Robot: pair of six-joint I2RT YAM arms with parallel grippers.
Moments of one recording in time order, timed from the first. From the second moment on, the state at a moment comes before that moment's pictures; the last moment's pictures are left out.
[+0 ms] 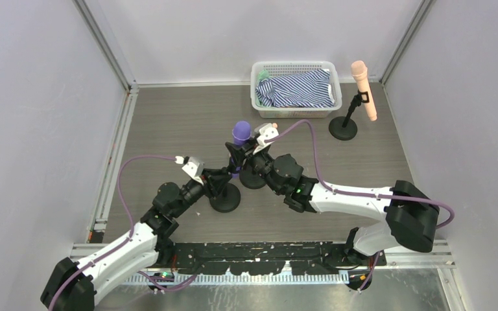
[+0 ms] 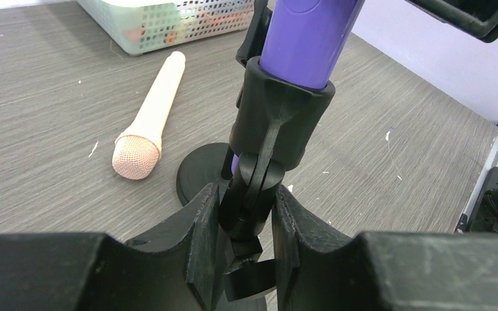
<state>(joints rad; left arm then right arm) -0.65 0.69 0.16 0.55 0.13 -0.24 1.09 1.43 0.79 0.75 0.40 0.11</state>
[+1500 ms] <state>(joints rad) -0.65 0.69 0.16 0.54 0.14 -0.23 1.09 1.46 0.71 0.84 0.36 0.12</state>
